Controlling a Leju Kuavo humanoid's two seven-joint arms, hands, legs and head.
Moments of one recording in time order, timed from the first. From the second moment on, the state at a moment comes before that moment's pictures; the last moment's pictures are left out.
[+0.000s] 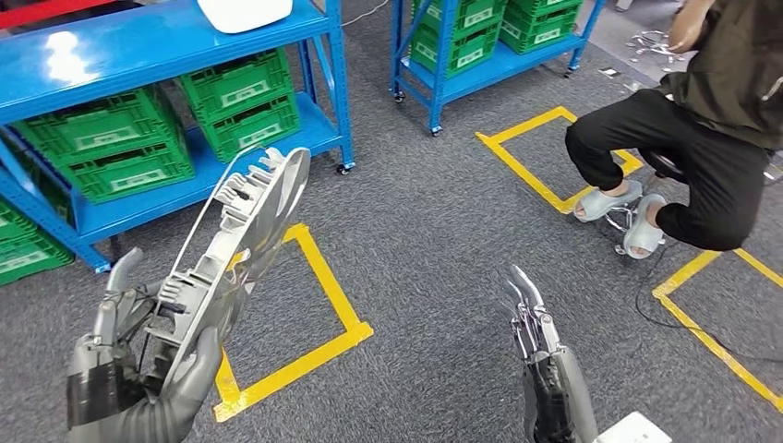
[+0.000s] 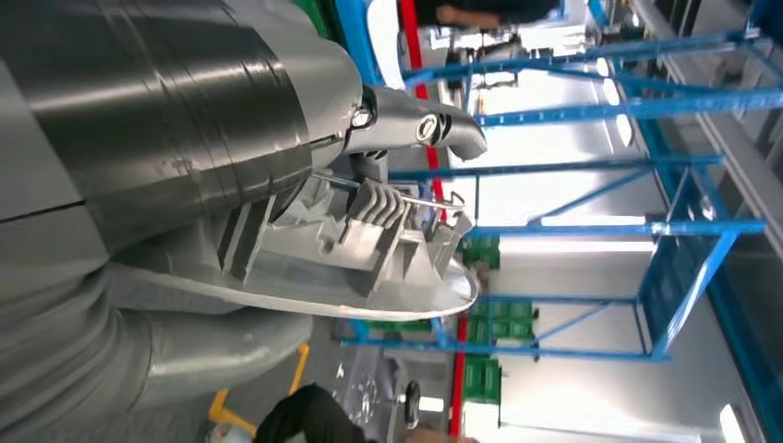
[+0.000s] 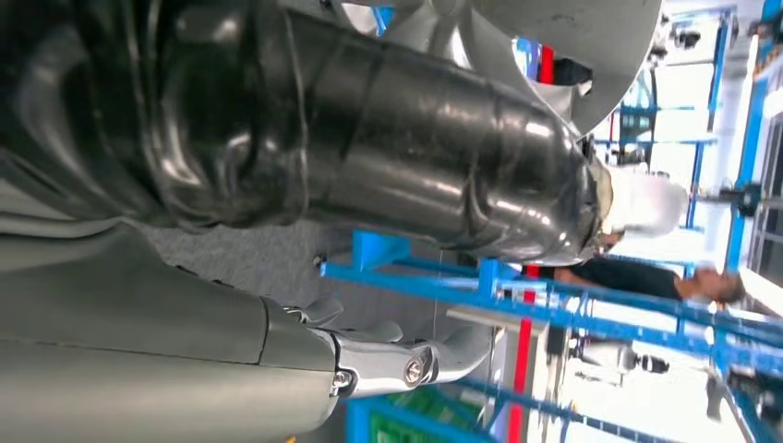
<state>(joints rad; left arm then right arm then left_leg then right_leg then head) 0.07 0.23 -0.79 -2.28 -0.33 0.66 -0.09 0.09 -0.32 0.79 -2.40 0.23 -0.60 -0.03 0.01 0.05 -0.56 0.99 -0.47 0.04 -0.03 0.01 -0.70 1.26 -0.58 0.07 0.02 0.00</state>
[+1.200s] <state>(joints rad) 0.13 0.22 -0.74 -2.29 -0.35 0.66 -0.11 0.08 -0.32 0.78 -2.40 0.23 -0.58 -0.02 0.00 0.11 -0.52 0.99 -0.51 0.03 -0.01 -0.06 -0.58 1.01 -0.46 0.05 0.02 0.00</state>
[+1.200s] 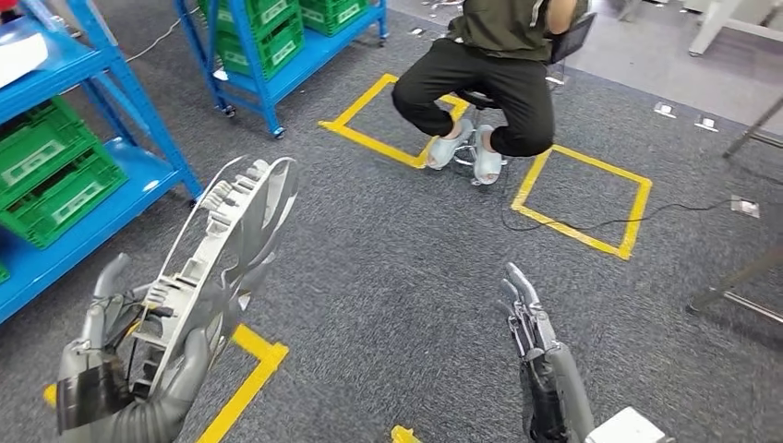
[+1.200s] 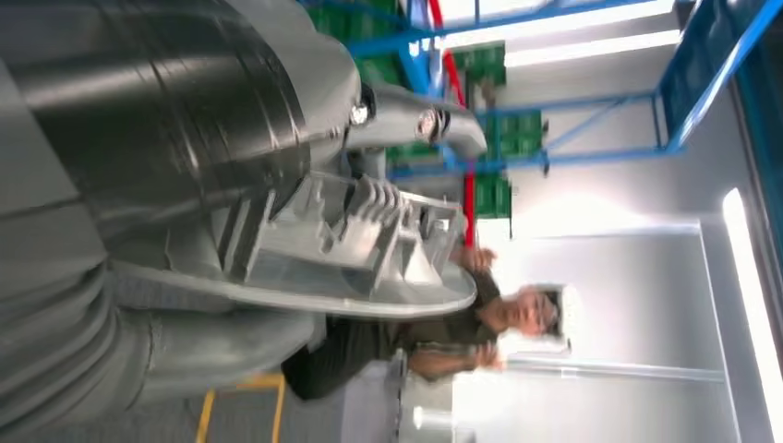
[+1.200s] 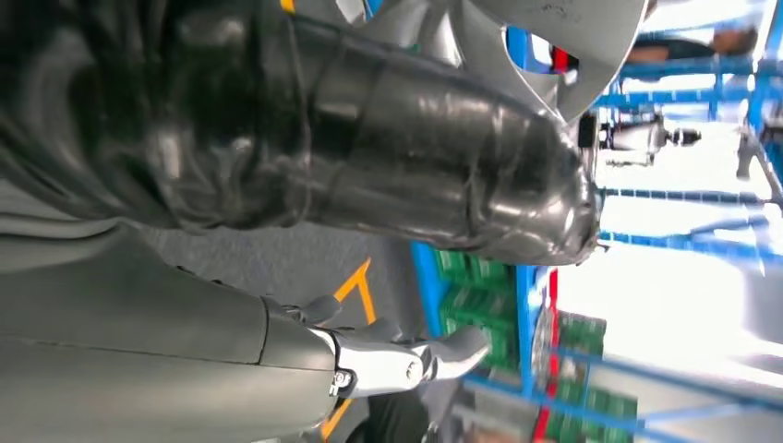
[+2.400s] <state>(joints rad) 0.09 0.23 -0.78 -2.30 -0.46 0.66 -0.02 0.08 -0.32 0.78 -2.40 0.23 -0.57 -0.01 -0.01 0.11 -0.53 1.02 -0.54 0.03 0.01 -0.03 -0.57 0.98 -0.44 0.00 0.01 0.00</state>
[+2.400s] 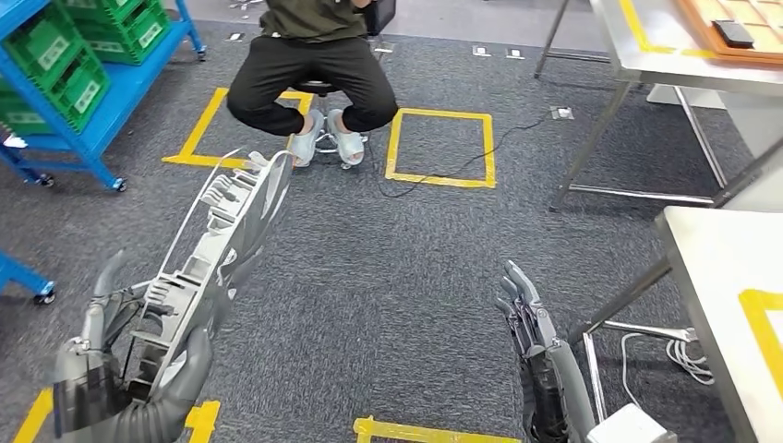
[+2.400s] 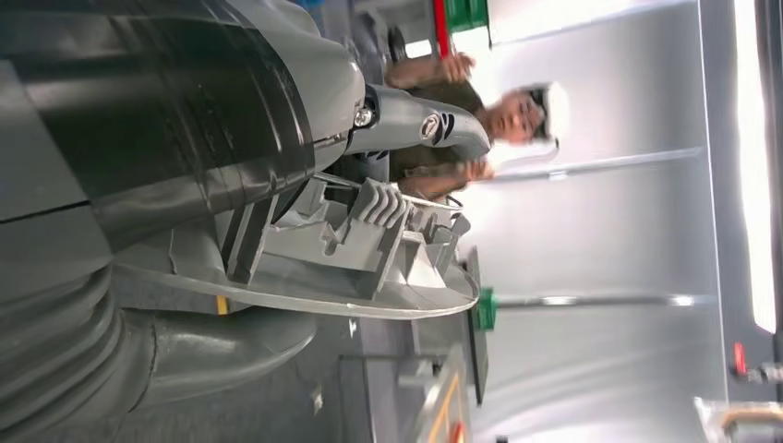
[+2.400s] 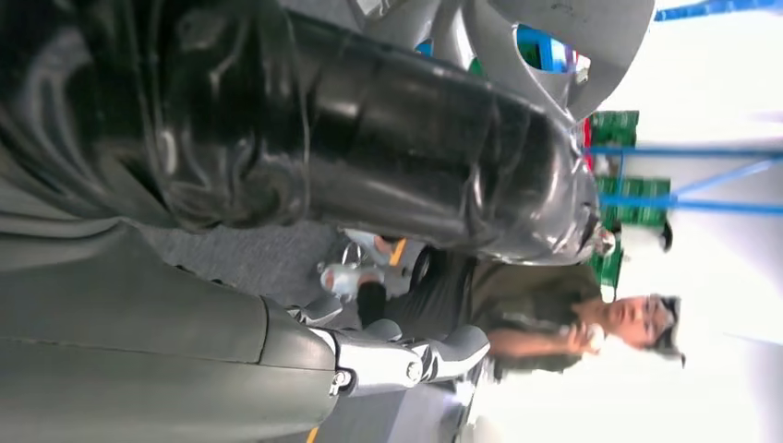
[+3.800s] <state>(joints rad) 0.08 0.26 -0.82 -2.31 -0.50 0.66 0.02 0.09 -0.32 0.78 -2.41 0.24 -0.59 -0.01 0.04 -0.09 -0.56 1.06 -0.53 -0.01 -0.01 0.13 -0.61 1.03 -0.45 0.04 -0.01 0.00</state>
